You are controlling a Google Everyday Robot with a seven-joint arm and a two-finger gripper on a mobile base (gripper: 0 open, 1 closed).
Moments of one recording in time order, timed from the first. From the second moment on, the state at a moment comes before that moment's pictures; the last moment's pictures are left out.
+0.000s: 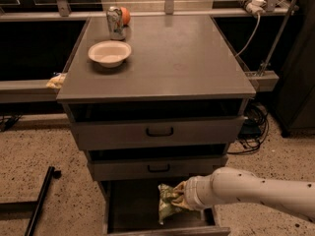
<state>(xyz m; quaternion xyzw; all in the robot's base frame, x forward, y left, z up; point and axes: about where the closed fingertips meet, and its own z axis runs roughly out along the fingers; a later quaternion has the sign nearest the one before) 0.456 -0.081 0.500 -0.64 0.71 0.11 0.28</state>
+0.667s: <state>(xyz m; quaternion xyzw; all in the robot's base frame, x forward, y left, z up) 0.455 -0.077 0.512 -0.64 0.70 0.13 0.29</state>
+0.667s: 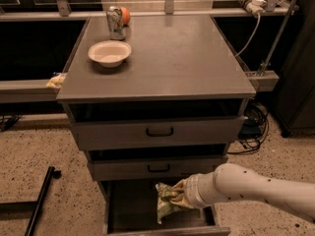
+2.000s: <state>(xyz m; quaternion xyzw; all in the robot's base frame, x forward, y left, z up) 0.391 -0.033 0.772 -0.71 0.63 0.10 0.30</state>
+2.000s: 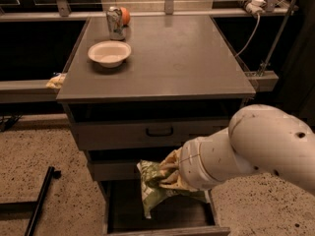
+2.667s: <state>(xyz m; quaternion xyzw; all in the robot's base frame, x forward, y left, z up) 0.417 -0.030 0.794 -0.71 0.62 0.11 0.33</state>
